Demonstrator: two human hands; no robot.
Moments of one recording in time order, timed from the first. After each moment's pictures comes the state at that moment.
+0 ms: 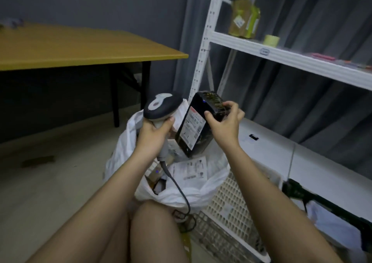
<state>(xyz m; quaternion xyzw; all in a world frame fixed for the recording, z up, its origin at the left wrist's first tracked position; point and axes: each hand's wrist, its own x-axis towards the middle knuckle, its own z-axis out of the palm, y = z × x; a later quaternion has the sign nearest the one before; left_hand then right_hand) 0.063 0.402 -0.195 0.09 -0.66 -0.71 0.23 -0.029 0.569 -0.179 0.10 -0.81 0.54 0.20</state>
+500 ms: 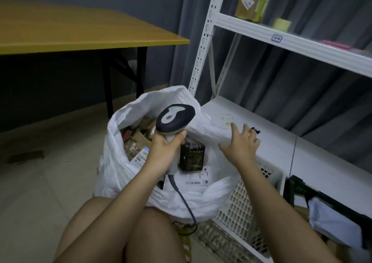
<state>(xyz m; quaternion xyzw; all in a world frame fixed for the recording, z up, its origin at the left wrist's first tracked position) 0.029 0.416 -0.235 0.09 -0.67 -0.72 0.18 -0.078 0.617 -0.253 -0.01 -0.99 0.04 0.12</state>
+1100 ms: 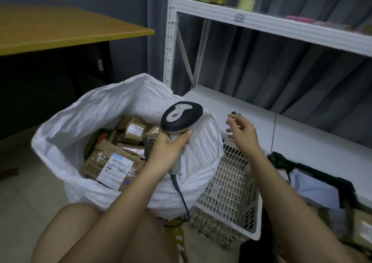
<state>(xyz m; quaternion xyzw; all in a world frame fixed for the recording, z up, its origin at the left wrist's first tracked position) 0.025 0.493 -0.229 0.03 -0.68 -0.73 0.09 -0.070 0.707 -0.249 0.00 -0.84 0.53 0.13</state>
